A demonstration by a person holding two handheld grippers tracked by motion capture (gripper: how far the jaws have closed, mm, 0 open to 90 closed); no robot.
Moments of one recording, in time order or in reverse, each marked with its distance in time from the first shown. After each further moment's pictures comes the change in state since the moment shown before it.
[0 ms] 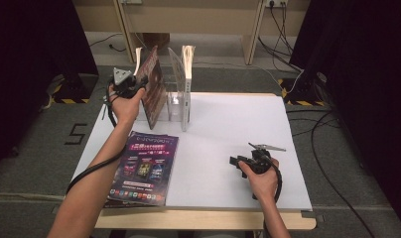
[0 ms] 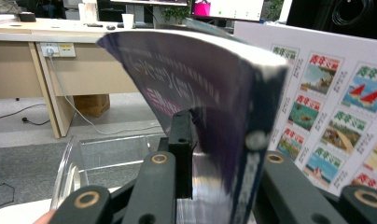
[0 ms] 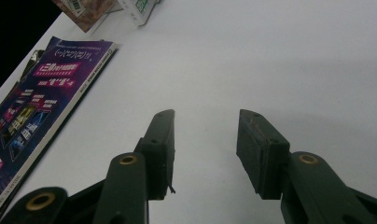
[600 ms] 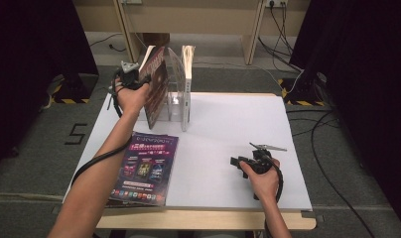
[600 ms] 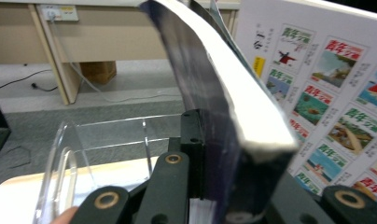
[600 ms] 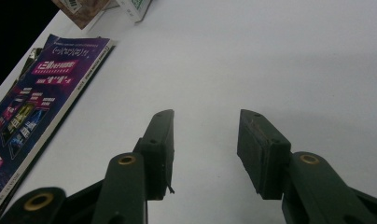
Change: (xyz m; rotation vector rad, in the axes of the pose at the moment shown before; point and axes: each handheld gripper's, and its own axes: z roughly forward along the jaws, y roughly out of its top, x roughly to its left) left arm -0.013 0.015 0.012 0.141 0.036 0.000; right arm -0.003 0.000 -0.001 0.018 0.005 0.017
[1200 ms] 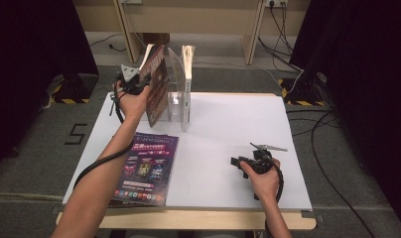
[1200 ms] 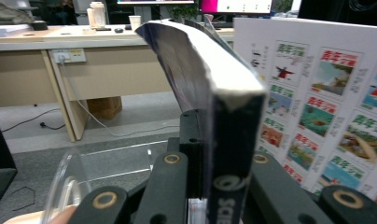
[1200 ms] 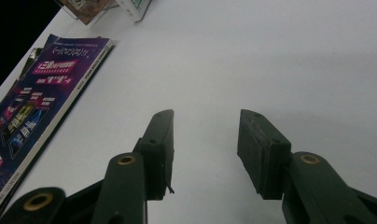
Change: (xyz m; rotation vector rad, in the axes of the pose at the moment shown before) left arm 0.006 -0.015 0.004 -0.140 0.028 0.076; right arm -0.002 0.000 0.000 -0.003 0.002 -0.003
